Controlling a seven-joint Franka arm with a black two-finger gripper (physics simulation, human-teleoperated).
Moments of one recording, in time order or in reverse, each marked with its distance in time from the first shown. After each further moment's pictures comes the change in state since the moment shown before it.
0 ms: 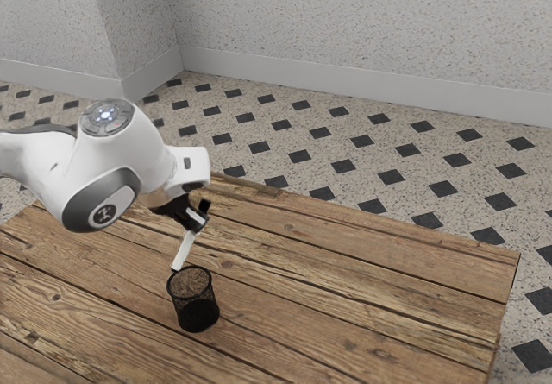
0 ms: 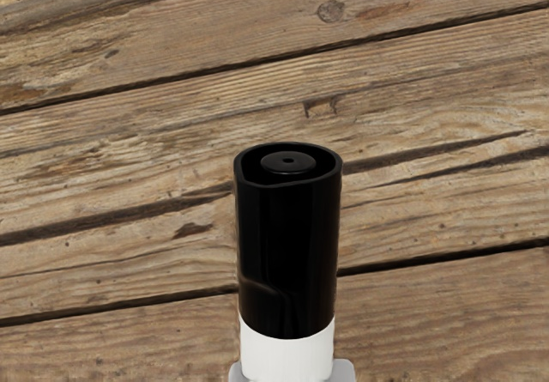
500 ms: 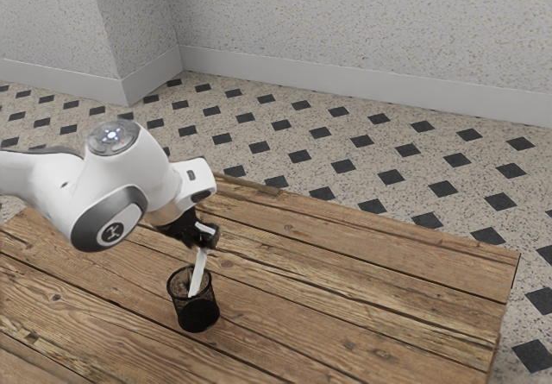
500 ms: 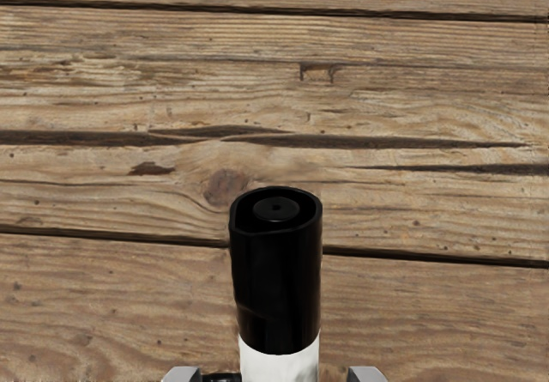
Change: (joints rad) arm 0.032 0.038 -0.056 -0.043 -0.066 0.068 -0.192
